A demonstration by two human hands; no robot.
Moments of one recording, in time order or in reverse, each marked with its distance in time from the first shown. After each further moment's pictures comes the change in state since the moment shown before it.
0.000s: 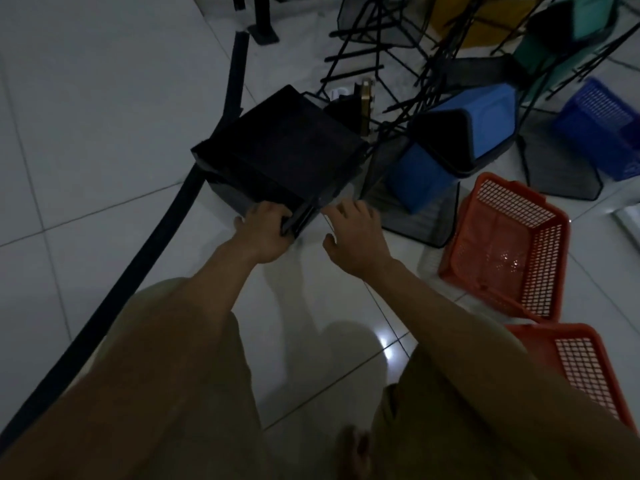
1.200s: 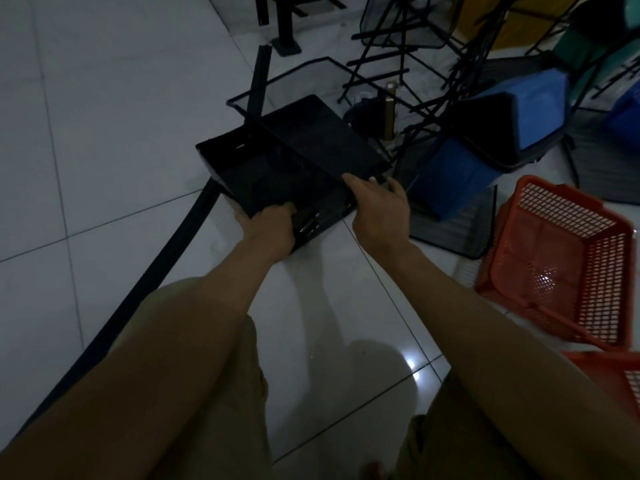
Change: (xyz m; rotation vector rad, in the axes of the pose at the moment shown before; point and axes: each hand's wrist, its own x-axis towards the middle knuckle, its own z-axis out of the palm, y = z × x) left_hand 0.020 0.003 0.008 0.214 0.170 -0.179; right_hand 0.047 0.015 0.032 0.107 0.477 -0.038
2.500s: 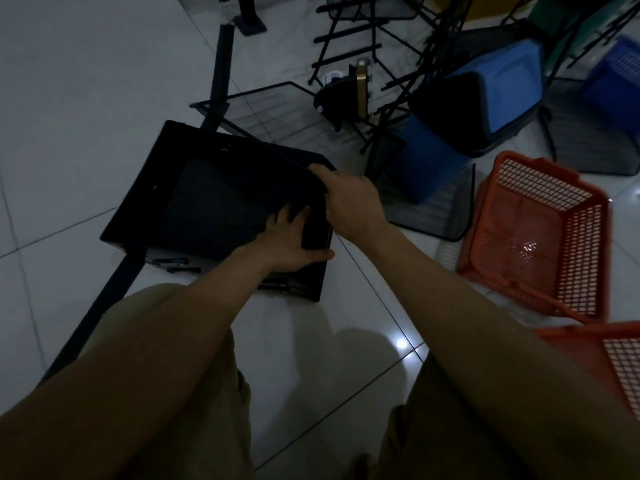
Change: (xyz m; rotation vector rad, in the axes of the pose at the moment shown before) left_hand 0.006 0.035 0.038 -0.184 -0.318 0.241; right_hand 0.009 0.023 0.016 0.114 -0.245 -0.044
